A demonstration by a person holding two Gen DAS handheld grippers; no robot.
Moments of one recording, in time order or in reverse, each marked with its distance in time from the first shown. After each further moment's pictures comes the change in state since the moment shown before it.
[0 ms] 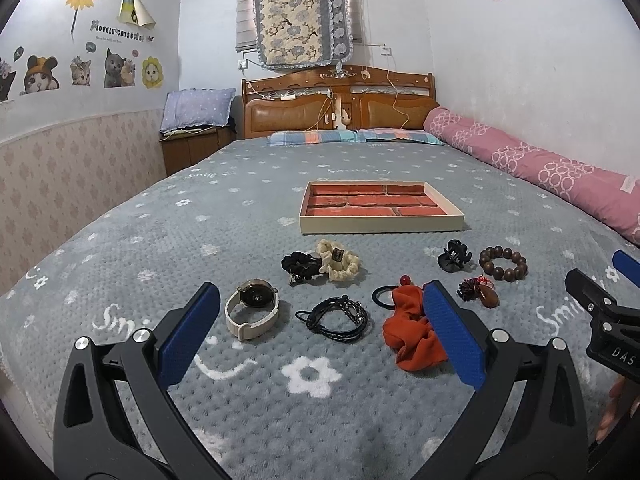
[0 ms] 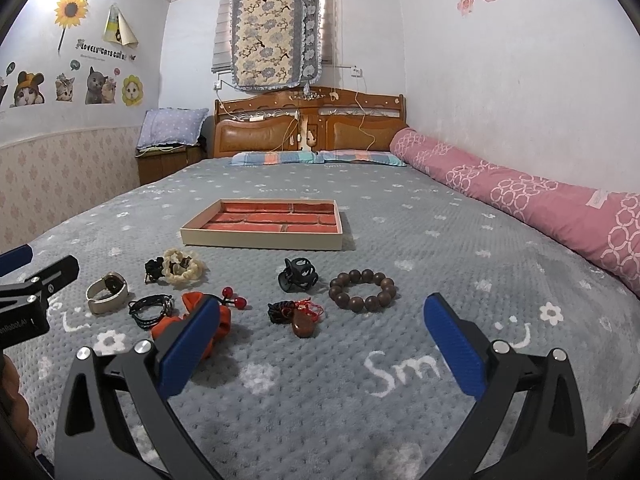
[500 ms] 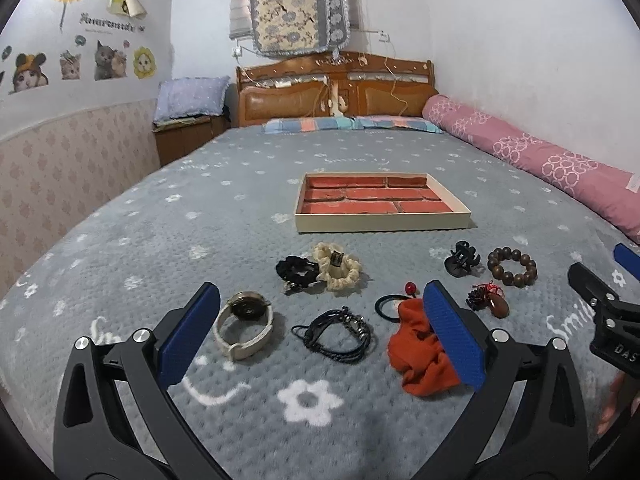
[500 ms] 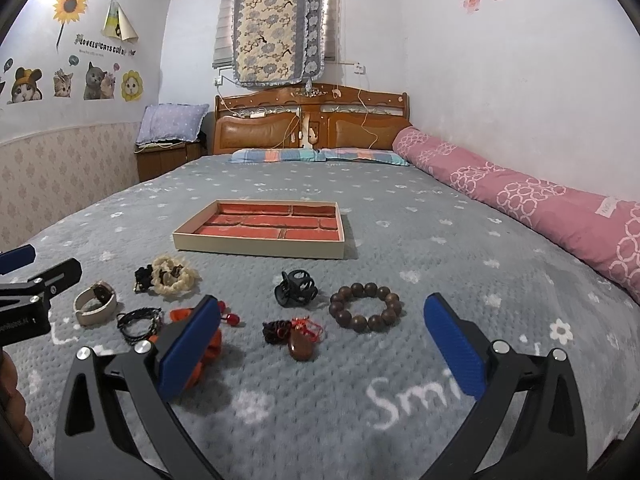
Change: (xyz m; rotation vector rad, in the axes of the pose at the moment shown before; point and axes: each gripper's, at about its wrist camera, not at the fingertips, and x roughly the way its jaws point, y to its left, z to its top) left arm 0.040 -0.001 0.020 0.006 0.059 -0.020; right arm 0.042 0.001 0.017 -0.009 0.019 0.005
